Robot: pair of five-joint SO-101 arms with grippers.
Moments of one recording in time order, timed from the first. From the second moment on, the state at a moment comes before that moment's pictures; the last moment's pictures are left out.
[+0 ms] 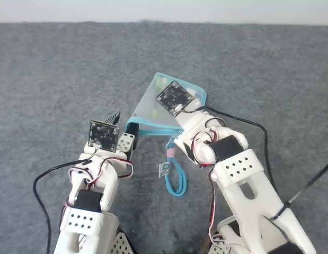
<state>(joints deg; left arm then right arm) 3.6 -79.6 92.1 21.8 -0.9 -27.6 -34.6 44.2 52.6 19.0</state>
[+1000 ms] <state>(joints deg) 18.8 -79.6 82.8 44.9 -4.4 -24.5 -24.8 33.4 57.8 7.0</state>
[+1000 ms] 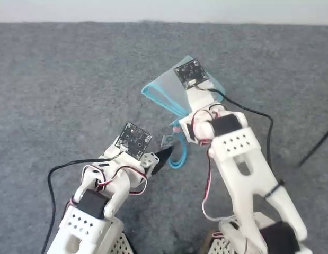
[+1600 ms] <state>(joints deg) 19.3 -79.6 87.0 39.2 -4.7 -31.7 -43.4 48.0 58.4 14.7</state>
